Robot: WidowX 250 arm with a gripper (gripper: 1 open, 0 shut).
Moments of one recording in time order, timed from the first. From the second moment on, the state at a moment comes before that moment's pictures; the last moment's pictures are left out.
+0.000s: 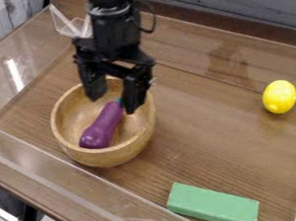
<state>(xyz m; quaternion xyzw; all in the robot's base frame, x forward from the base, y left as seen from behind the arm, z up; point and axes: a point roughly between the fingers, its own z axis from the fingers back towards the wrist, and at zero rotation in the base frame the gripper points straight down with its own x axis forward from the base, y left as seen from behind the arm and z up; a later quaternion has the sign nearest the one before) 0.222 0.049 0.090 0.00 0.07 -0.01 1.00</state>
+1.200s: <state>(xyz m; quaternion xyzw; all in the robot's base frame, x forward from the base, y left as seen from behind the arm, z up) 0.230 0.061 0.047 0.00 0.04 -0.01 1.00</state>
